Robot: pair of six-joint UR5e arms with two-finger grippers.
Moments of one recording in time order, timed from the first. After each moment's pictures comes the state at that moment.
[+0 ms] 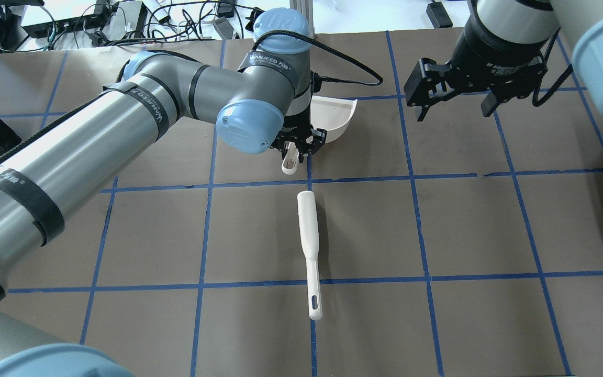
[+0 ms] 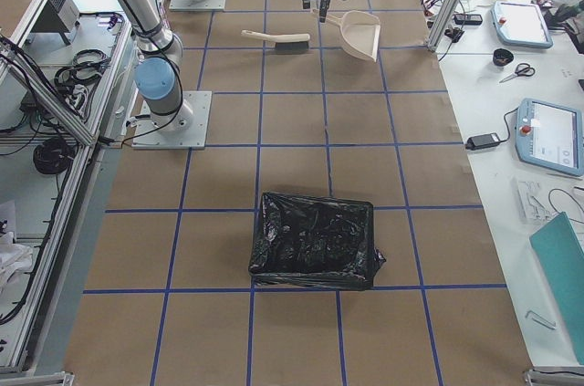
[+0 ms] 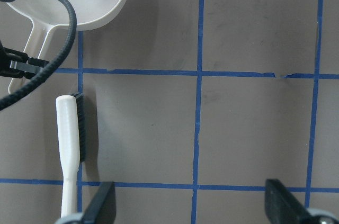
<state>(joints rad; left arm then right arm) -1.93 -2.04 -1.50 -1.22 1.58 -0.15 1.63 -1.66 1.56 -1.57 -1.56 0.03</state>
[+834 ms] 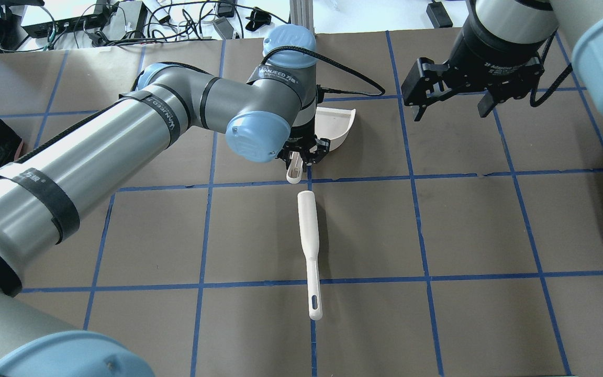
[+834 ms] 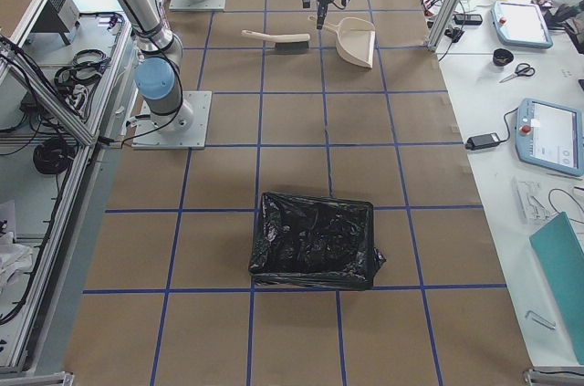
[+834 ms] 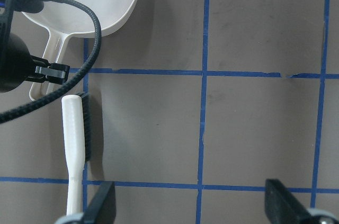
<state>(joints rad) -1.94 -2.07 -1.52 -1.20 1.58 -0.21 1.63 -1.66 1.56 -1.57 -1.54 0.03</state>
